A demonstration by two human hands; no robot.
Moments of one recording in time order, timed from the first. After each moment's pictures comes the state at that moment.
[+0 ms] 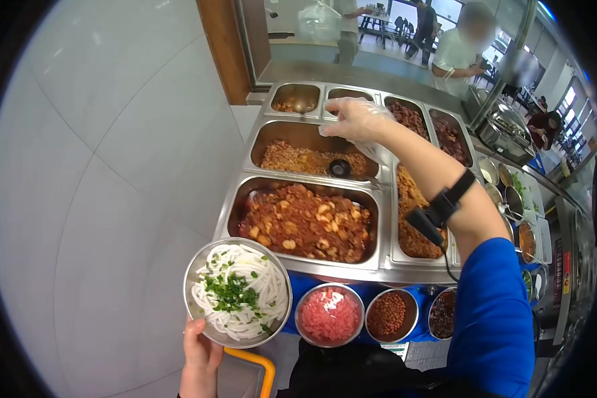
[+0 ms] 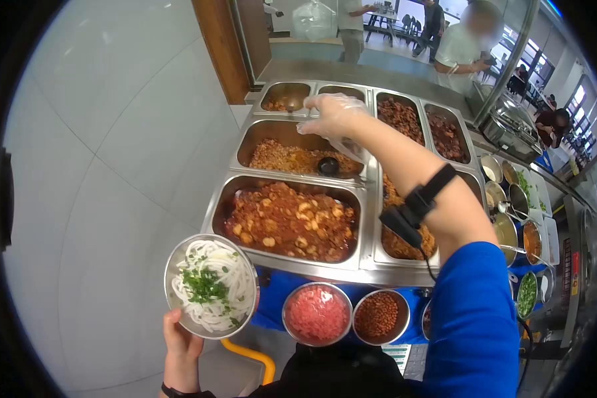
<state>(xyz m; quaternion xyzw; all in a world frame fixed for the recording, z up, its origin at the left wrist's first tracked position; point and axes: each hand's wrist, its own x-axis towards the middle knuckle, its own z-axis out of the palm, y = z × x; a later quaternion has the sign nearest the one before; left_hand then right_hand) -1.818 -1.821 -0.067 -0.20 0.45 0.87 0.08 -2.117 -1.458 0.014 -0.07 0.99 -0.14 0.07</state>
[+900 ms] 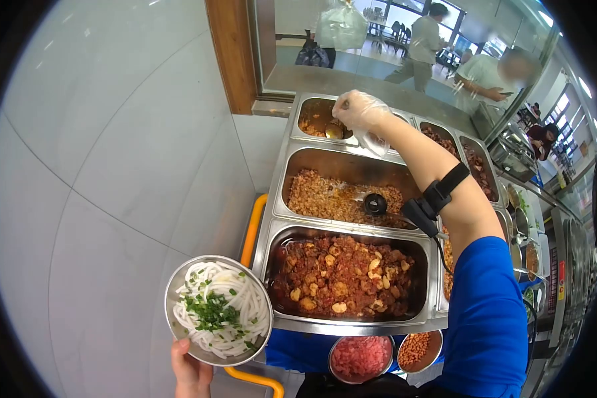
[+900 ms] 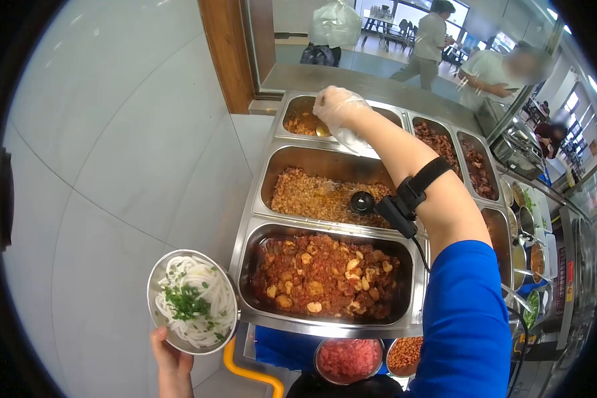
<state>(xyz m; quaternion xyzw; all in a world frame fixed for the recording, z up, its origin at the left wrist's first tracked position) -1.927 -1.906 -0.115 -0.23 0.46 0.85 0.05 -2.279 -1.501 -0.047 -0.04 0.99 -0.15 -0.01</state>
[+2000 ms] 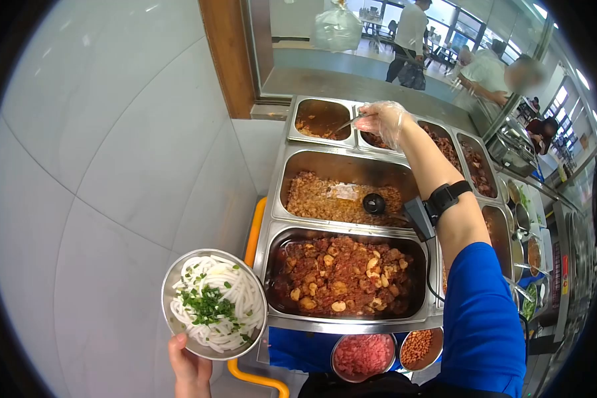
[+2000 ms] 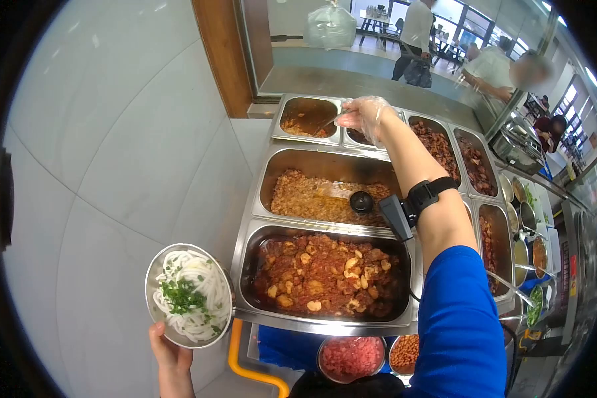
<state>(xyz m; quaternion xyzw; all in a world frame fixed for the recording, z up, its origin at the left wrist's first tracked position) -1.940 -1.903 -0.103 -0.22 0.45 0.86 0.04 -2.271 -1.437 -0.069 0.18 0.66 -0.73 0.05</state>
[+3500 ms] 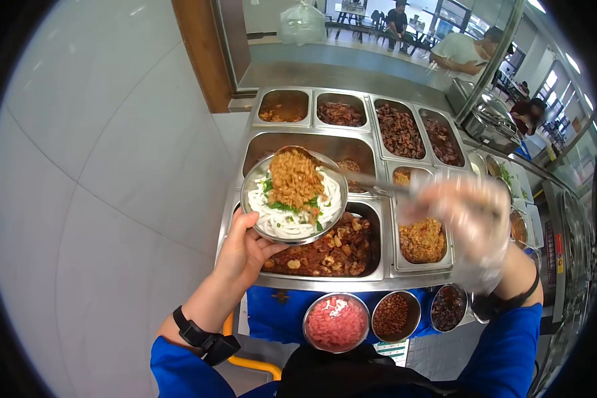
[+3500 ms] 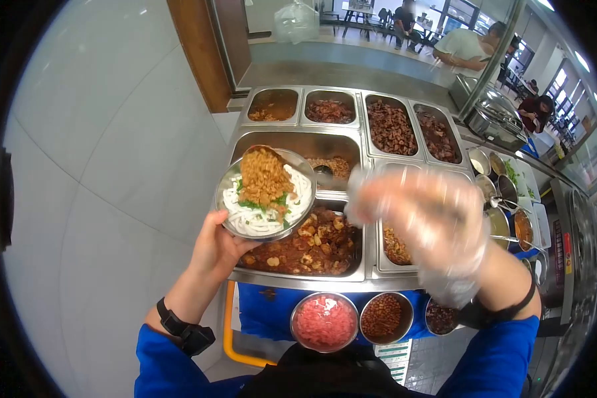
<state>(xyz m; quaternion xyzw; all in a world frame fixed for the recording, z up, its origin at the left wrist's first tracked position) -2.015 -1.735 -0.059 -0.04 0.45 0.85 0.28 -1.932 -1.454 0.094 -0.19 0.83 -0.52 -0.09</state>
